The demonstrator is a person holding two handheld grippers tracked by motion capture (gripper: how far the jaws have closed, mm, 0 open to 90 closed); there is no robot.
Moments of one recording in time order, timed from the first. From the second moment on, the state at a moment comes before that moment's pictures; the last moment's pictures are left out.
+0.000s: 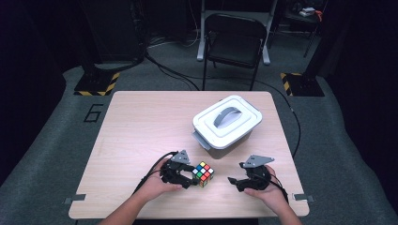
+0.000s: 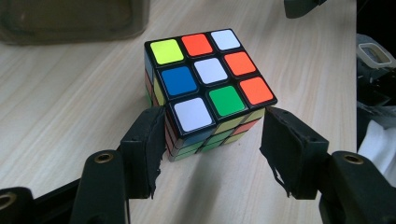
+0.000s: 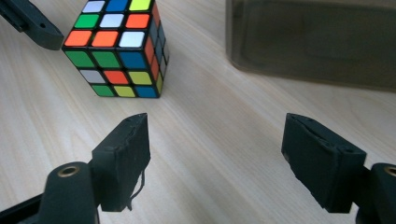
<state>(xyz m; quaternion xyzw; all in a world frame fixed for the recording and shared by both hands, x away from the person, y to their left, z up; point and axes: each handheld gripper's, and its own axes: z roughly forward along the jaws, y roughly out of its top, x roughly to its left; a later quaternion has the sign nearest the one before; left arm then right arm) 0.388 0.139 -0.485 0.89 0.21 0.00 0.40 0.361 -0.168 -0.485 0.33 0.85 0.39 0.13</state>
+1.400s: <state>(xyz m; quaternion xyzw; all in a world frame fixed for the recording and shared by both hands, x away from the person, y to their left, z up) 0.389 0.197 -0.483 0.87 0.26 0.04 0.40 0.354 -0.090 -0.490 0.28 0.87 0.40 0.11</state>
